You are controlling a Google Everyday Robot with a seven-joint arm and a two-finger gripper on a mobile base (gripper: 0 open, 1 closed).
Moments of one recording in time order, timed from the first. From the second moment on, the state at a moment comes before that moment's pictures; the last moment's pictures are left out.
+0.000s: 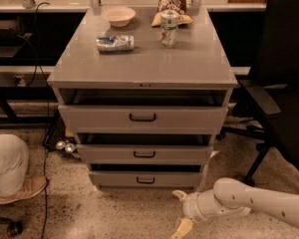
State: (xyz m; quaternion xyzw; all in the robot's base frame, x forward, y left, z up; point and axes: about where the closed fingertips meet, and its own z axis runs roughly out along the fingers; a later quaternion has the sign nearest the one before) arm 0.419 -0.088 0.371 -0.56 0.74 0.29 0.25
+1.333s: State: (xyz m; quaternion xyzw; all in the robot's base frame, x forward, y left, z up) arm 0.498 -0.102 0.268 -0.58 0.72 0.23 0.29
